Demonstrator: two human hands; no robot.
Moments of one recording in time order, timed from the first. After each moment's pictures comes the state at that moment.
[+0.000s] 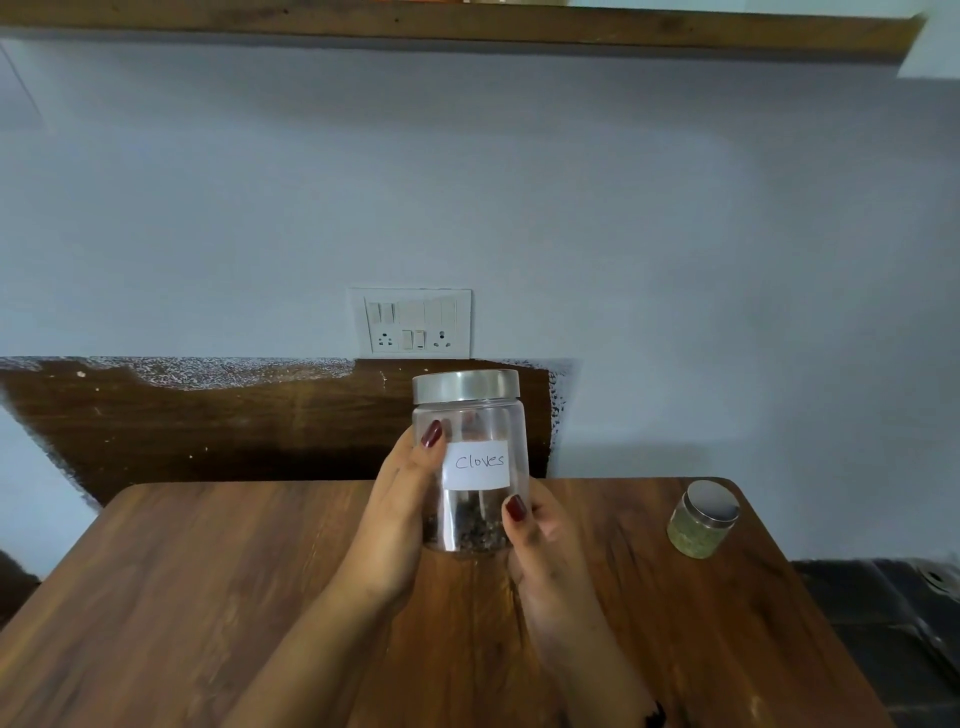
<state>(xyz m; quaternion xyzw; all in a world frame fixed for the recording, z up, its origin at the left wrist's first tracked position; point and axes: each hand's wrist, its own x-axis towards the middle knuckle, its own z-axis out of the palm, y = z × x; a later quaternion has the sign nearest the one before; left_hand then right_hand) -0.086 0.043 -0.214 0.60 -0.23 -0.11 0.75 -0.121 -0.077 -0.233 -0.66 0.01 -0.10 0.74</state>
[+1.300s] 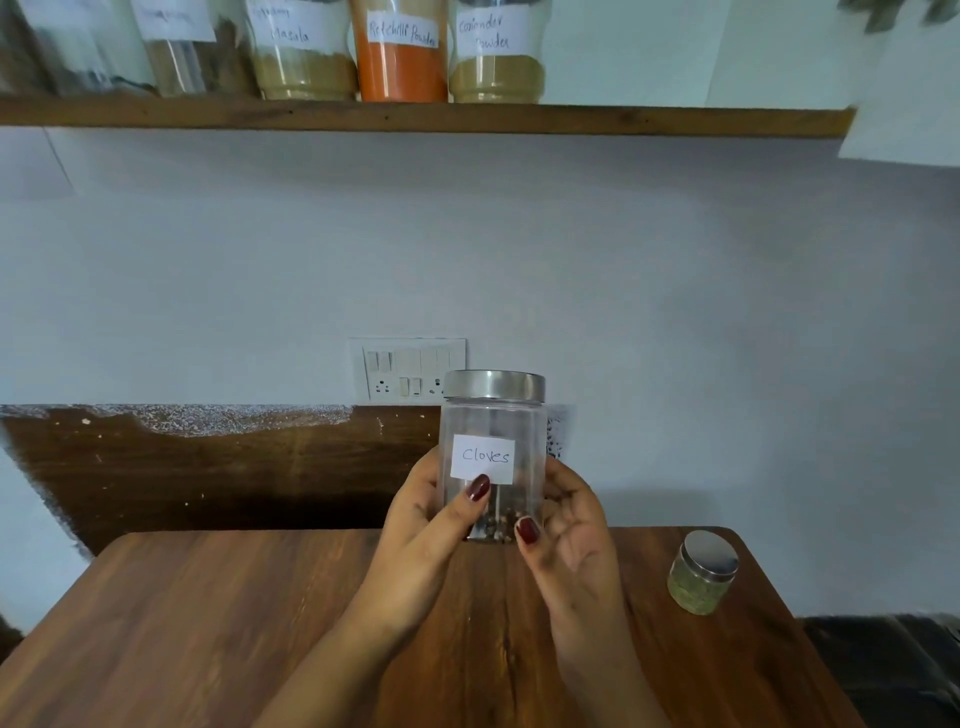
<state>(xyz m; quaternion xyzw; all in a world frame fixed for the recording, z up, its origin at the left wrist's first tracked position) -0.090 0.016 -0.197 0.64 -0.25 -0.05 0.73 -0.133 -0.110 -0.221 -0.59 0.00 -0.23 0.78</state>
